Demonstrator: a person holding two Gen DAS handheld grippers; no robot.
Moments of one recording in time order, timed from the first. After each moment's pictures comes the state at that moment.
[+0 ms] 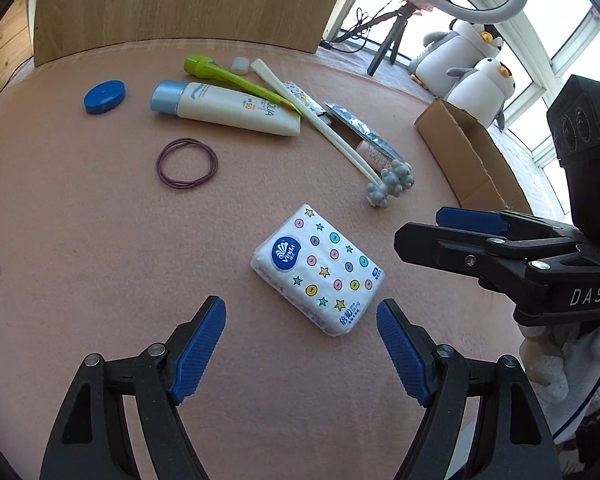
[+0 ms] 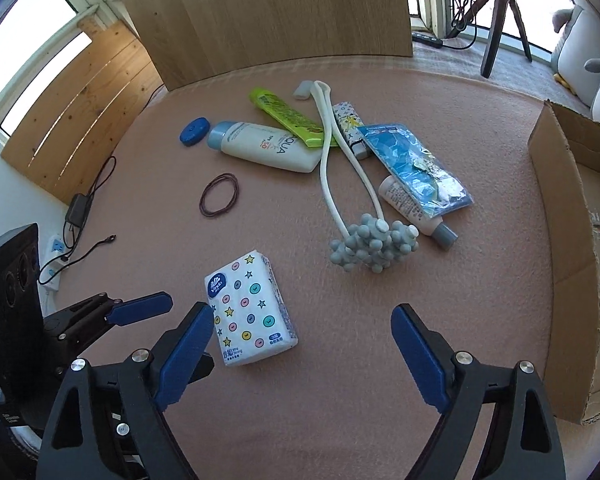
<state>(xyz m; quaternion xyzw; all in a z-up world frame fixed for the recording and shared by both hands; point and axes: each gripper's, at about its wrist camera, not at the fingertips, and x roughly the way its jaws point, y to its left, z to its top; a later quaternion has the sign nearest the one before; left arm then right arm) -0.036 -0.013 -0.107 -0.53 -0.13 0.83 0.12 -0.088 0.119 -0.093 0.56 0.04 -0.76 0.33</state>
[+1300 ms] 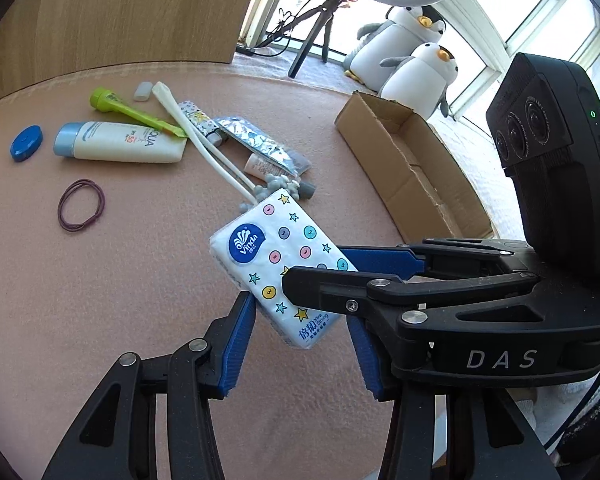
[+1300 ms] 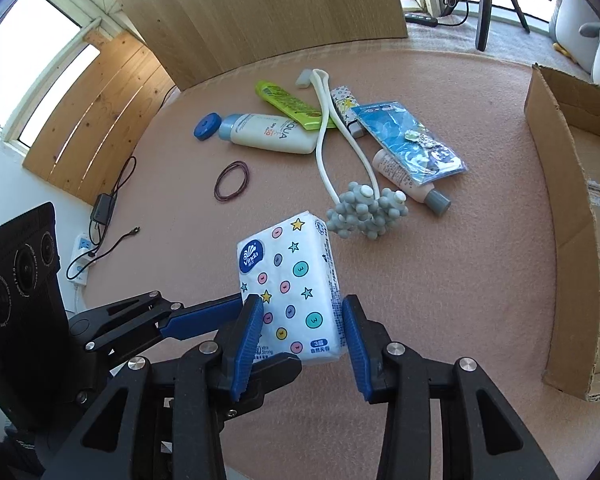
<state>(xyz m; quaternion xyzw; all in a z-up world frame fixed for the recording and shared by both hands) -0.049 0.068 -0.077 -0.50 -0.11 0.83 0.20 -0.084 0.158 -0.084 0.58 0.00 -0.74 0.34</state>
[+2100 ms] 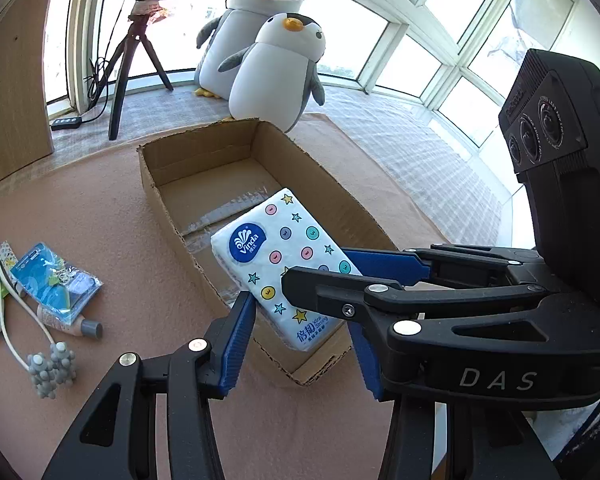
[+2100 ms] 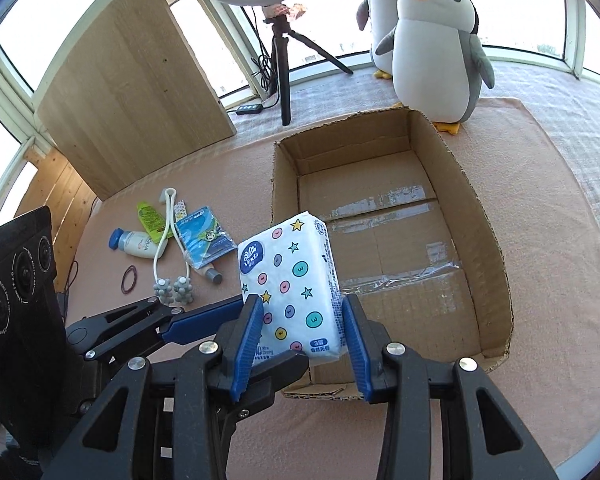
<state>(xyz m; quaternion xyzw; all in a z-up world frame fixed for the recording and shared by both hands) -0.114 0.278 -0.041 -0.47 -0.03 0.82 0.32 -0.139 0.342 -0.045 0.52 -0.07 -0.82 0.21</state>
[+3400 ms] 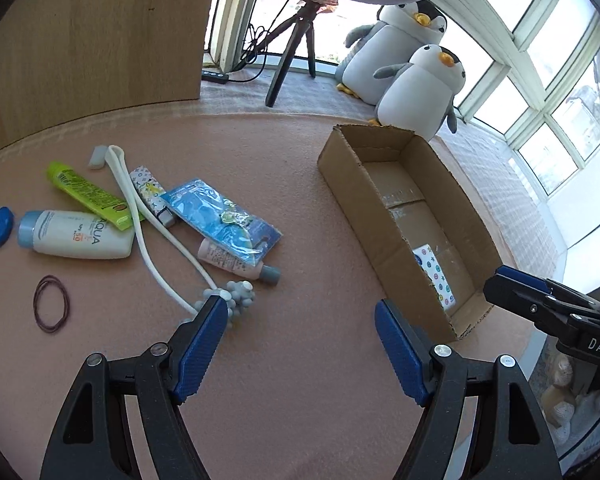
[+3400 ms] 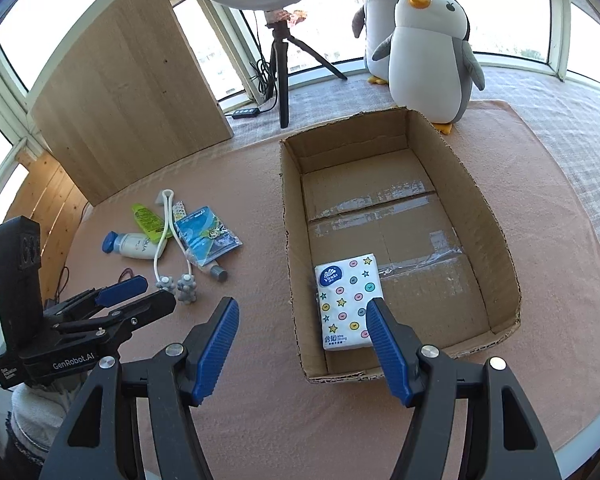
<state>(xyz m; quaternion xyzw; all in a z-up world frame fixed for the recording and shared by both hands) -0.125 0.117 -0.058 -0.50 -0.08 0.84 0.17 -0.109 0.317 -0.041 0.51 -0.06 -0.84 0.18</state>
